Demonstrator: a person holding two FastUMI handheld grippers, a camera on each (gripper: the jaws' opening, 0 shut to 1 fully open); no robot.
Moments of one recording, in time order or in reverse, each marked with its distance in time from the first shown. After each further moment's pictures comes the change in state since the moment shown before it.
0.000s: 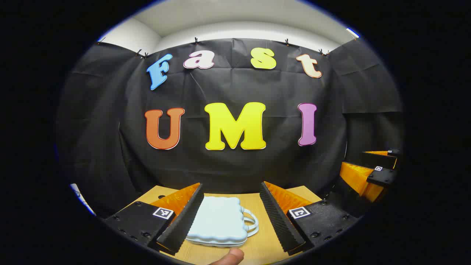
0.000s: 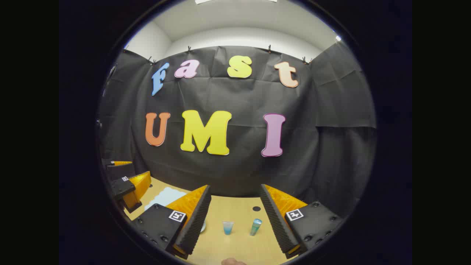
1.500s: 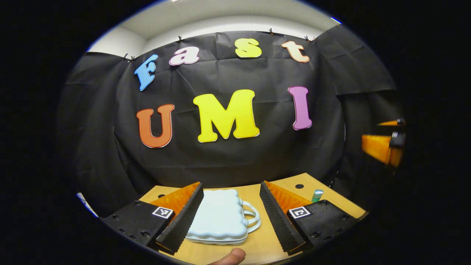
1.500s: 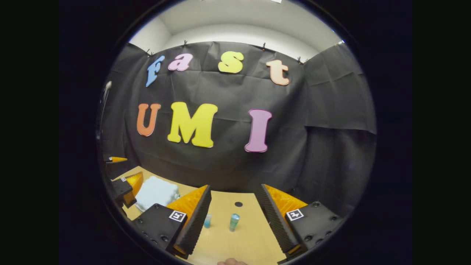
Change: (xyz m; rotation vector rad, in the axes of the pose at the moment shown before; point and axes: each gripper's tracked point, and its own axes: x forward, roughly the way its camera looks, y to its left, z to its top) left arm 0.021 -0.022 -0.070 0.180 0.064 0.002; right arm -0.010 -0.085 -0.019 -0.062 0.022 -0.108
